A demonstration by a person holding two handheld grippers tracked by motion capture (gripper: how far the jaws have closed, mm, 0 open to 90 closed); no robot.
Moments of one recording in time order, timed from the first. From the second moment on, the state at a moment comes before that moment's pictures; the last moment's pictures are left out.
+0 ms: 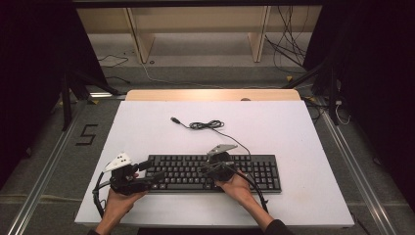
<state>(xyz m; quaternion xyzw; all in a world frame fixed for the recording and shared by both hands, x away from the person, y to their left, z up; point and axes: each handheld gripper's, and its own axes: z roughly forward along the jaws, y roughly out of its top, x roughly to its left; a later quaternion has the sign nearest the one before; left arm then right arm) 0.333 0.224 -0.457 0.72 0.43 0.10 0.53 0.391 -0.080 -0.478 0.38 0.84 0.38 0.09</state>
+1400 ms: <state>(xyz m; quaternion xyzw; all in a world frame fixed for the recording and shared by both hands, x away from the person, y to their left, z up) 0.365 0.192 -0.459 0.77 0.42 0.08 0.48 0.341 -0.132 -0.445 0.37 0.78 0.50 0.07</state>
